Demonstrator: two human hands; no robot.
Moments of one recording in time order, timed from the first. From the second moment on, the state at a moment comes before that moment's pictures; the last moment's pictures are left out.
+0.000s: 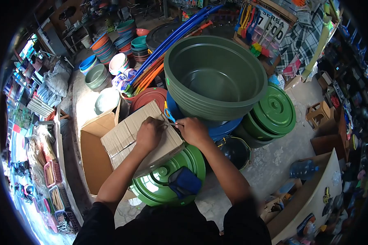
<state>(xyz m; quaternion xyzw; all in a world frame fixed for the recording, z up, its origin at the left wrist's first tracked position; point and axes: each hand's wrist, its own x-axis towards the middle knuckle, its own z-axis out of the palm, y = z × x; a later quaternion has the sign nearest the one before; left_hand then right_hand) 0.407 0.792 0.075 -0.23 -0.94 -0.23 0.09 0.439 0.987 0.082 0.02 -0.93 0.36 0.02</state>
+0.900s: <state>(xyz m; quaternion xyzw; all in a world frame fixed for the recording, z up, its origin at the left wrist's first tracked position) 0.392 0.793 0.053 -0.14 -0.87 -0.47 -0.05 0.432 0.979 0.081 0.08 -0.93 0.35 0.01</state>
